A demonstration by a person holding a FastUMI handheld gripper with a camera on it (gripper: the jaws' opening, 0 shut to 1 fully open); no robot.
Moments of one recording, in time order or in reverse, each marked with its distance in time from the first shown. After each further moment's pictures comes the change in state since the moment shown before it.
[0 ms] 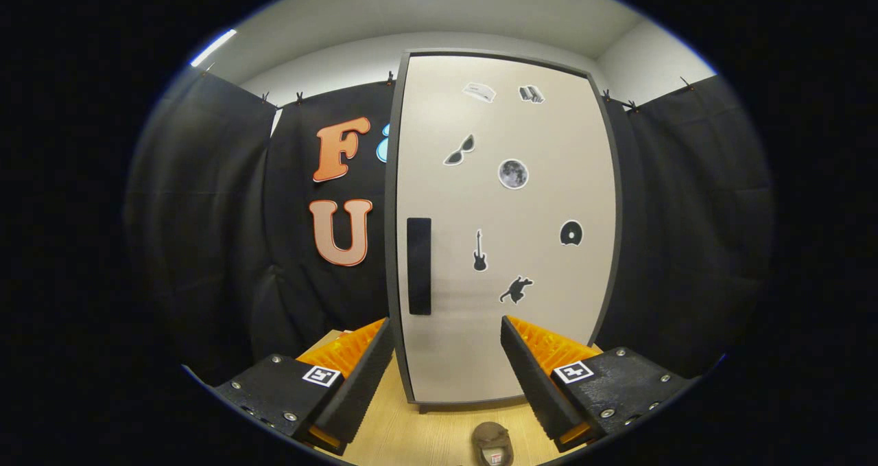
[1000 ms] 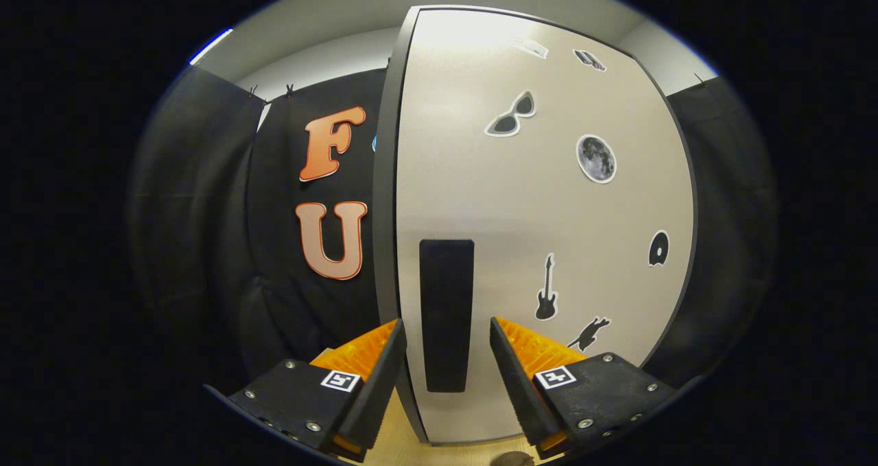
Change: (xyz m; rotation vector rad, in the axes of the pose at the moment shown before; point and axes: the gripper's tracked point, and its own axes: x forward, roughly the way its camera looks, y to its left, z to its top) arm 0.131 0.031 0.012 0.007 -0.003 -0.009
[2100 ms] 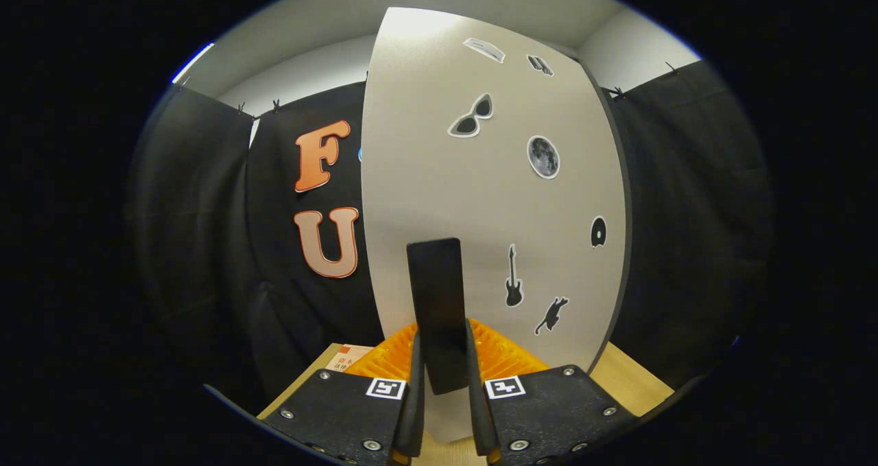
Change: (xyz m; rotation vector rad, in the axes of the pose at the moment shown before) arm -0.067 -0.025 0.006 0.076 0.008 -0.029
